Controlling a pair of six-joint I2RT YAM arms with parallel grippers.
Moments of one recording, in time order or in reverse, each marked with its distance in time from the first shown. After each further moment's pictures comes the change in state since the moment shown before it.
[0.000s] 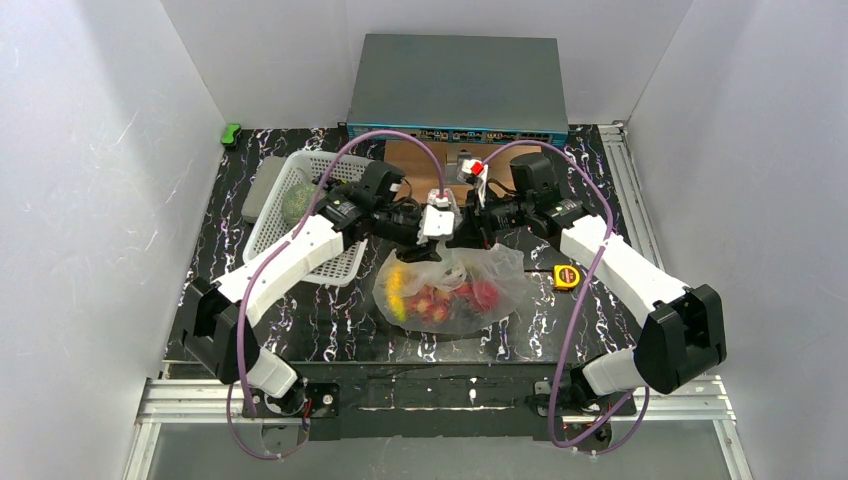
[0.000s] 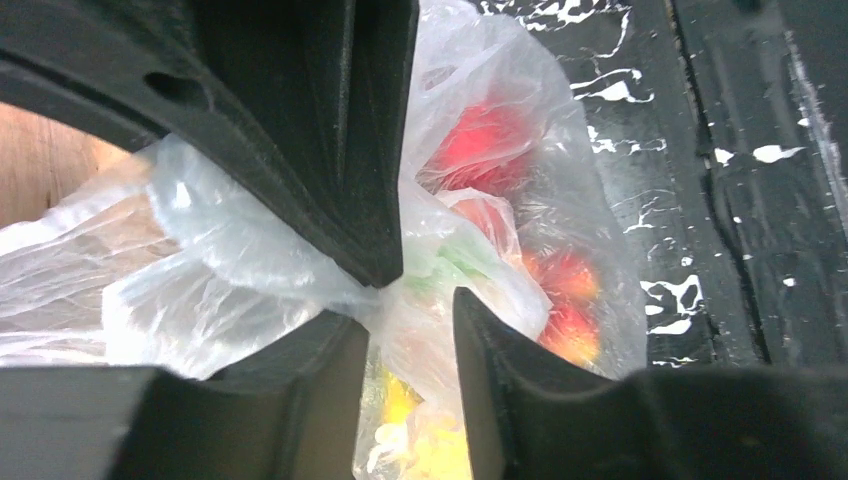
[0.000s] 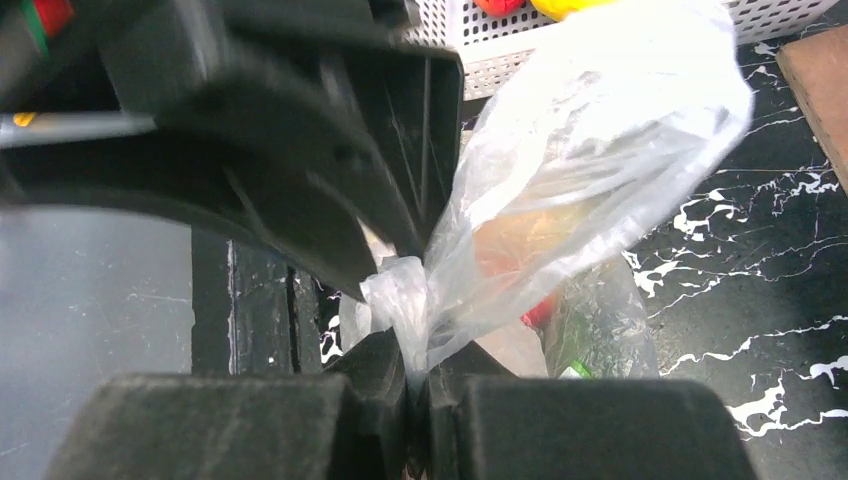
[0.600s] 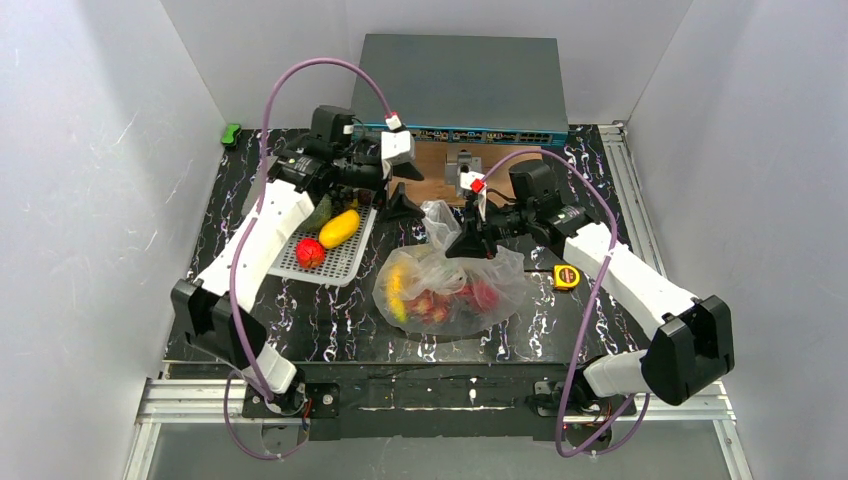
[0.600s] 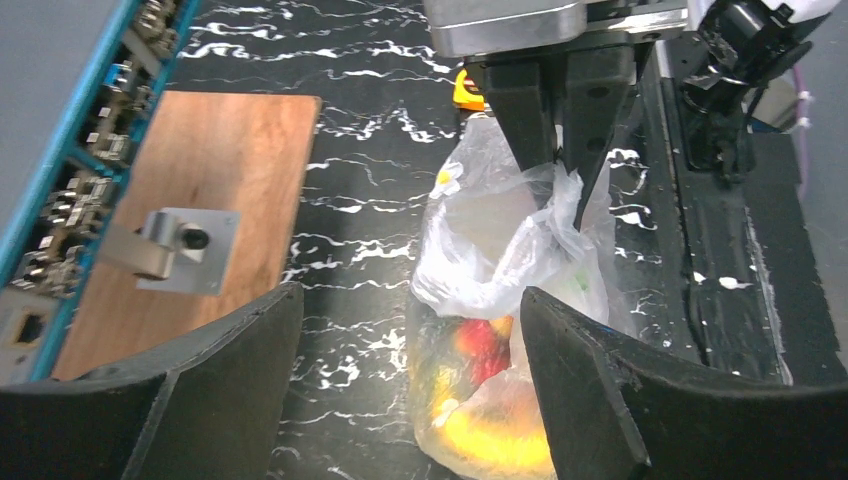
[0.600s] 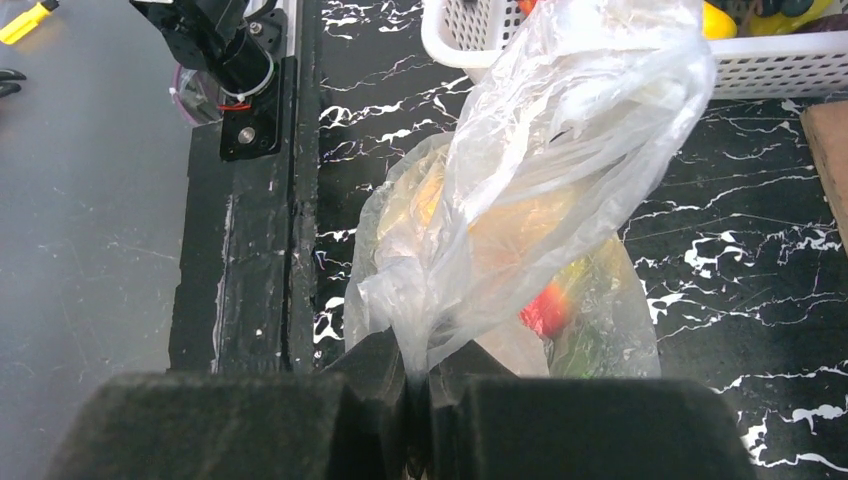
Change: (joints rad) left arm 0.258 0.018 0.307 -0.080 0.242 -0.254; right arm 0.029 -0.055 -0.027 -0.041 -0.035 -0.154
